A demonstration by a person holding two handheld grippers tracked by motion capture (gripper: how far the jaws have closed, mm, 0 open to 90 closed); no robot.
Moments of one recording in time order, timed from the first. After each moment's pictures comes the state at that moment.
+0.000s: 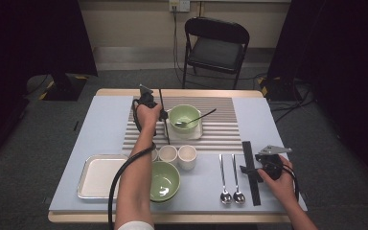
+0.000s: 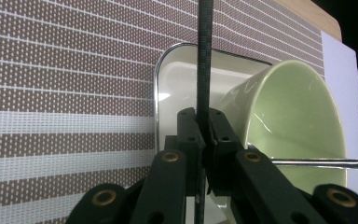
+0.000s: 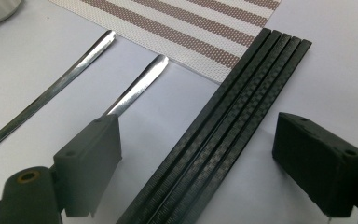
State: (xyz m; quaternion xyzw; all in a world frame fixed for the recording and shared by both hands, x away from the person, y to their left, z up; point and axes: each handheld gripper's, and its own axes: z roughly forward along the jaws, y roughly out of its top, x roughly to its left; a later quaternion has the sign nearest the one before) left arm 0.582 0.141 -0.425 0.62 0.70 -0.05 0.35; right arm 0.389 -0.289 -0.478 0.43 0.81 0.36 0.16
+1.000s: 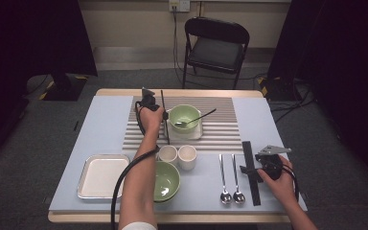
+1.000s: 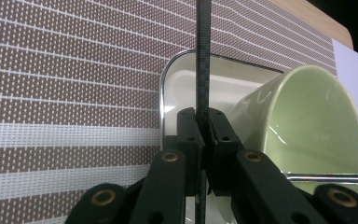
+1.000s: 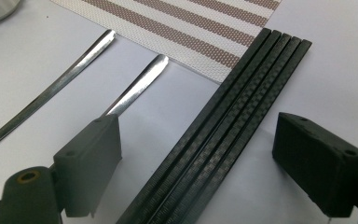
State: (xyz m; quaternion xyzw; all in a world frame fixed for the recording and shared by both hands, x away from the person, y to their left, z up) left arm 0.581 0.132 -0.436 0.61 0.71 -0.03 0.36; right arm 0.389 -0.289 -0.478 0.43 0.81 0.36 0.17
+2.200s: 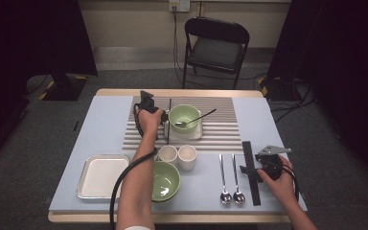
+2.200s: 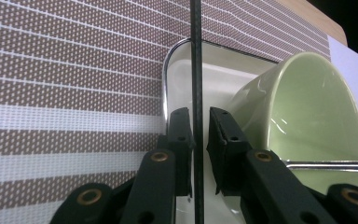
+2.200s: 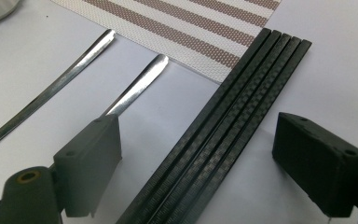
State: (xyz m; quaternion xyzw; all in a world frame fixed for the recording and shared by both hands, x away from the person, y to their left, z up) left arm 0.570 0.137 -0.436 0.62 0.70 -0.03 0.36; right arm 0.388 -0.288 -0.478 0.43 0.81 0.36 0.17
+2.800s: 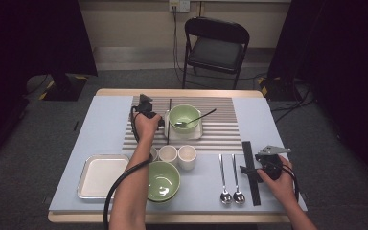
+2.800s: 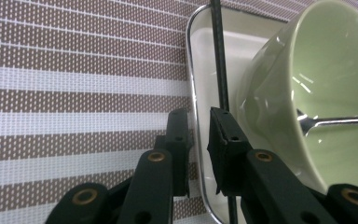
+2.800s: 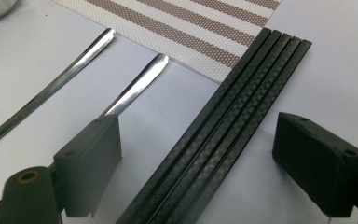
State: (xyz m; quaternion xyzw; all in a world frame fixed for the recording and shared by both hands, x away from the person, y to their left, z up) left arm 0.549 0.142 -0.436 0.65 0.69 0.00 0.32; right arm 0.388 -0.288 -0.478 0.43 0.81 0.36 0.17
